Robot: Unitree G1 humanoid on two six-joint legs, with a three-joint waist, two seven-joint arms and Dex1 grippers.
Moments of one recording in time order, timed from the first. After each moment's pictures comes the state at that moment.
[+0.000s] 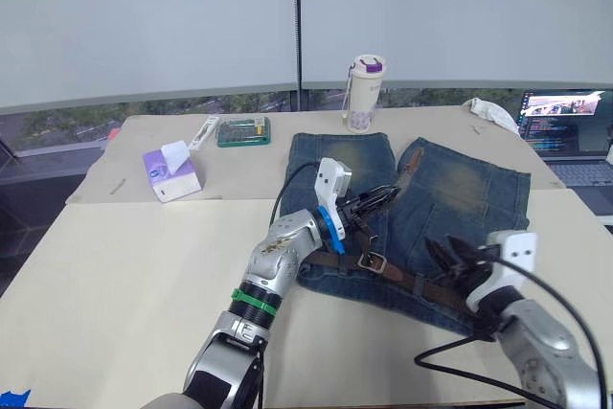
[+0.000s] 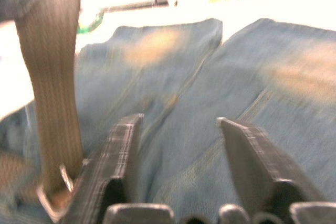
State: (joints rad) left arm -0.67 -0.08 -0.21 0.35 -0.34 0.12 -0.76; right arm 0.04 -0.31 -0.41 -0.65 0.62 0.69 0.25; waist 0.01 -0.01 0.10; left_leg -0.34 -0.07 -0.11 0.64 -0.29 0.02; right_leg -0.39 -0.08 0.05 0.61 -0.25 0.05
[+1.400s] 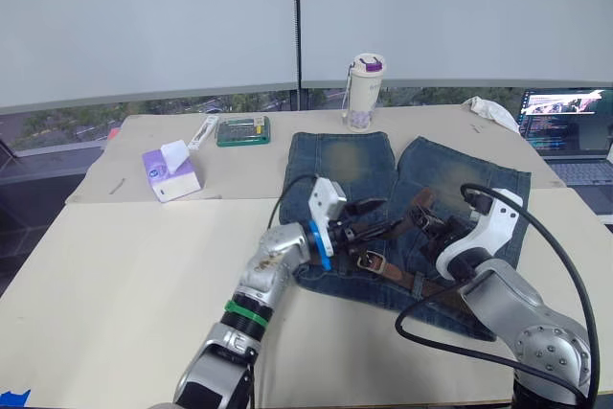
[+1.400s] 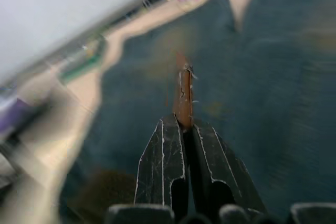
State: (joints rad) left arm -0.74 0.05 -0.07 0.40 -0.44 0.16 -0.95; right arm -0.05 -0.41 -0.28 -0.67 1.05 0.91 -0.34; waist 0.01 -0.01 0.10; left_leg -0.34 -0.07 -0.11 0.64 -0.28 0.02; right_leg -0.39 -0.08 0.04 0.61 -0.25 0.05
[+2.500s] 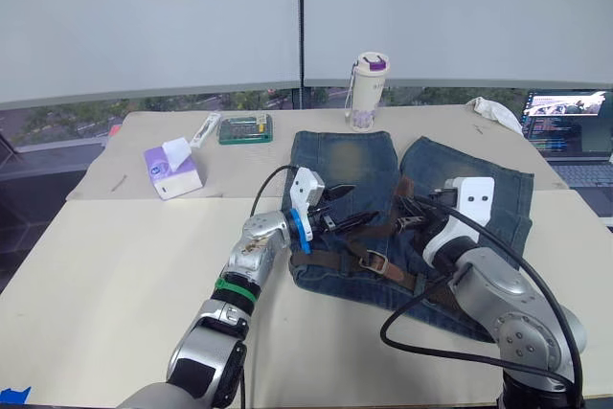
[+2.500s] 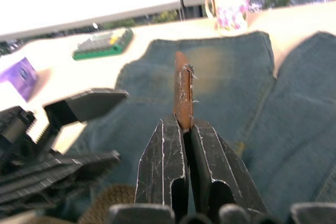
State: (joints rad) left arm -0.73 0.03 -0.09 0.61 -0.30 -0.01 -0.96; right arm -0.21 -0.33 -0.17 -0.68 0.70 0.95 -0.13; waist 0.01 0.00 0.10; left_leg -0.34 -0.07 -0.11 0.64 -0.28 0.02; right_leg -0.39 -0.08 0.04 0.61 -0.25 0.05
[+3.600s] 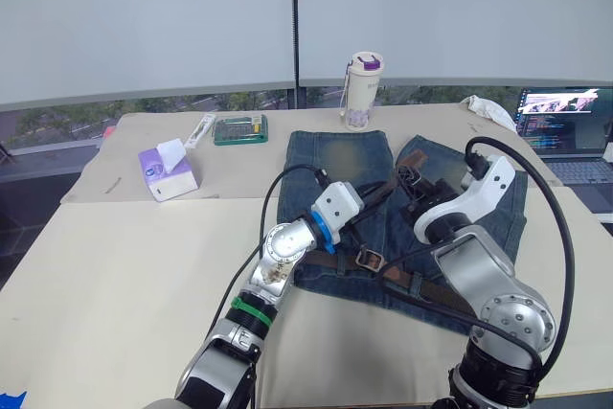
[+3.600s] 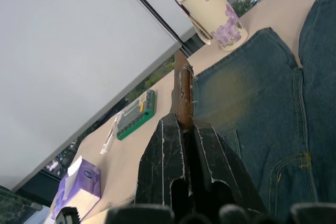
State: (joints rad) left arm -0.62 -0.04 -0.25 0.43 0.02 -0.37 -0.60; right arm -0.35 -0.03 -0.31 -0.63 1.09 0.87 -0.51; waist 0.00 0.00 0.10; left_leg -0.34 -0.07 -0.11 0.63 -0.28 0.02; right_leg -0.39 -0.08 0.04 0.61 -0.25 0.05
